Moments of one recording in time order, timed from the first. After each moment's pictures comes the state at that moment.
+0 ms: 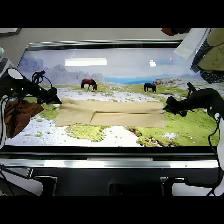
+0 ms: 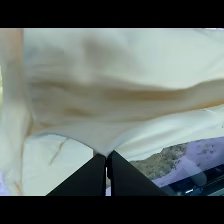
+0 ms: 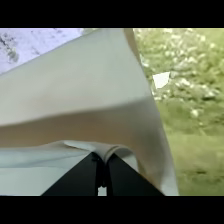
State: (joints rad) left arm 0.16 -1.79 1.68 1.05 -1.52 -1.48; right arm -0.29 -1.53 1.19 2.14 -1.10 -1.68
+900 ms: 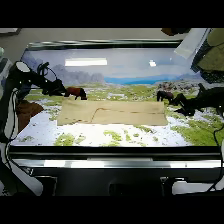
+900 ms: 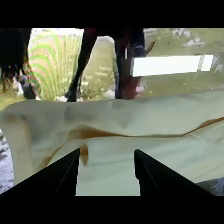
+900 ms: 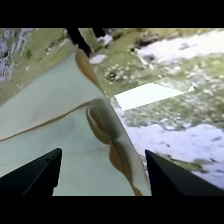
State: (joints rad) left arm 0.12 -1.98 1.99 1.05 -1.50 -1.50; right arm -0.42 -1.60 1.28 2.17 -1.18 -1.61
